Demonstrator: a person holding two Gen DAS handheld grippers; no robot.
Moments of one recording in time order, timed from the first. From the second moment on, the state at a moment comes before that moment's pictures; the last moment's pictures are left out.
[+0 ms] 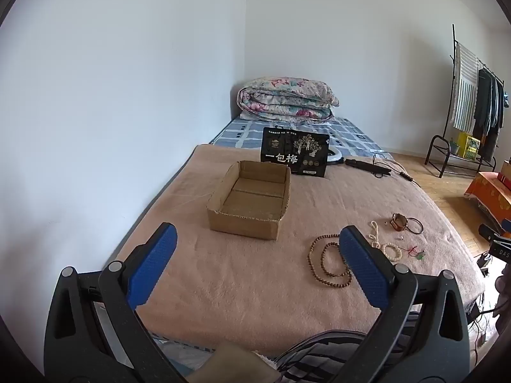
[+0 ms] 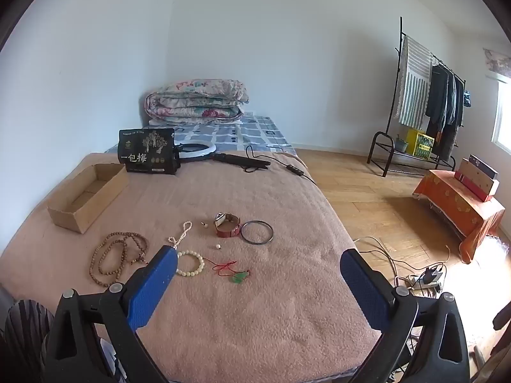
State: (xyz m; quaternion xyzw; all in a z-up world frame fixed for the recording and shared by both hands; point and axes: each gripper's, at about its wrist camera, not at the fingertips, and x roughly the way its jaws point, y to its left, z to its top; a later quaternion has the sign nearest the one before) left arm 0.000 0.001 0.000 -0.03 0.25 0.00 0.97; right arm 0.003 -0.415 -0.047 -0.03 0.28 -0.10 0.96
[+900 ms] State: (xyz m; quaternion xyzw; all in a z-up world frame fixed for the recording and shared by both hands) left arm 0.009 -0.001 0.008 -0.02 0.24 0.01 0.97; right arm 0.015 -0.417 -0.035 -0.02 0.27 -0.12 0.96
